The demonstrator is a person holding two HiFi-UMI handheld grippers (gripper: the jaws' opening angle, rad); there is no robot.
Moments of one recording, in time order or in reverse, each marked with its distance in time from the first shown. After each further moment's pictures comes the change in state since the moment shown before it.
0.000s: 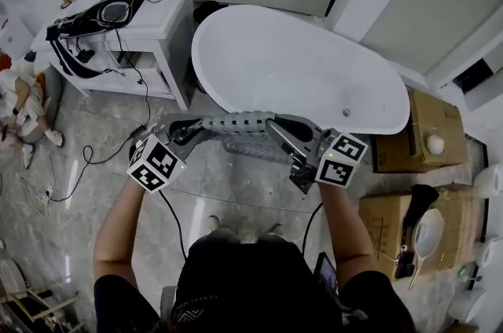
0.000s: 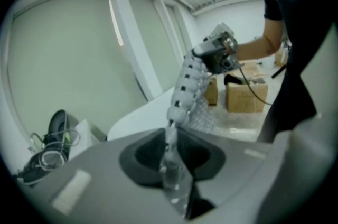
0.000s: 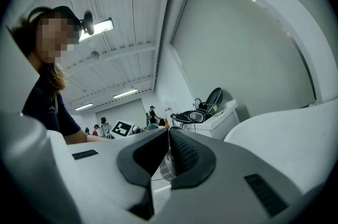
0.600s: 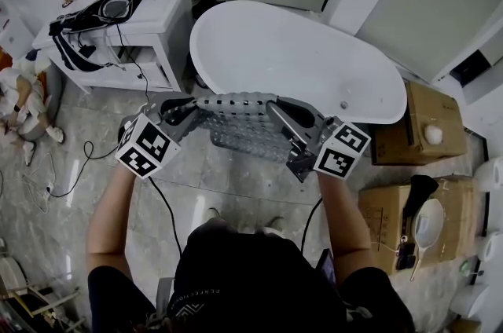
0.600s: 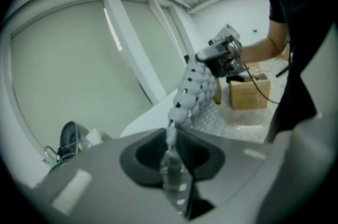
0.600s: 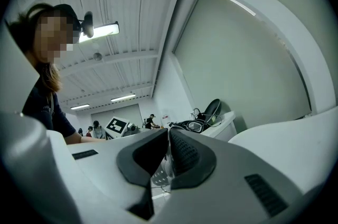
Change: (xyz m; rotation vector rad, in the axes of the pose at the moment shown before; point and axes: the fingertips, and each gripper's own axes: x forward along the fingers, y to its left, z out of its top) left arm -0.040 0.005 0.045 0.079 0.011 0.071; right arm -0.021 0.031 0.026 -0.057 -0.097 -0.041
